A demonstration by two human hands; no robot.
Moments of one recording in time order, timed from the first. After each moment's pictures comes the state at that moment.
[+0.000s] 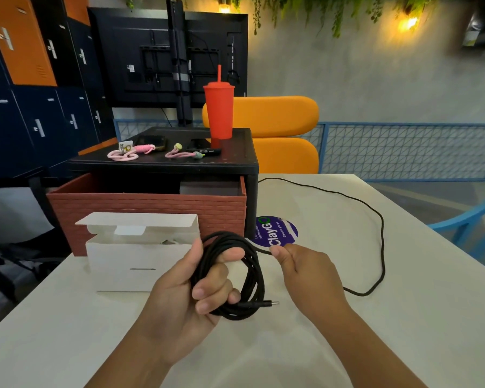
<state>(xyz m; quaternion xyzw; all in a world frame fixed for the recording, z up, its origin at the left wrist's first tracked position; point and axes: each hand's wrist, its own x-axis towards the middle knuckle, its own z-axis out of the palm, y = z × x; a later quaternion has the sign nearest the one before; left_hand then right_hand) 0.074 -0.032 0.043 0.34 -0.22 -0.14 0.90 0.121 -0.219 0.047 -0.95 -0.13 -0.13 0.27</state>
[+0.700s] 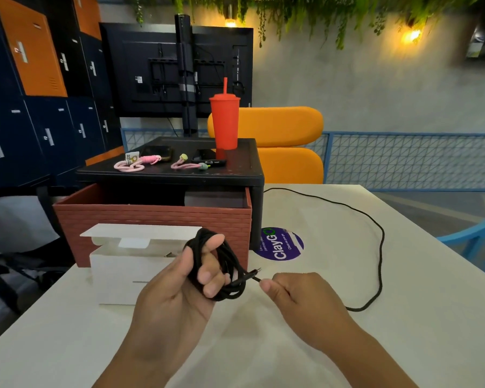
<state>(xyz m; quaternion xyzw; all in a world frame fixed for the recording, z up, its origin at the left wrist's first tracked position) 0.066 -0.035 0.054 0.43 -0.17 0.06 0.89 0.111 -0.215 0.053 -0.94 -0.23 -0.06 0.25</state>
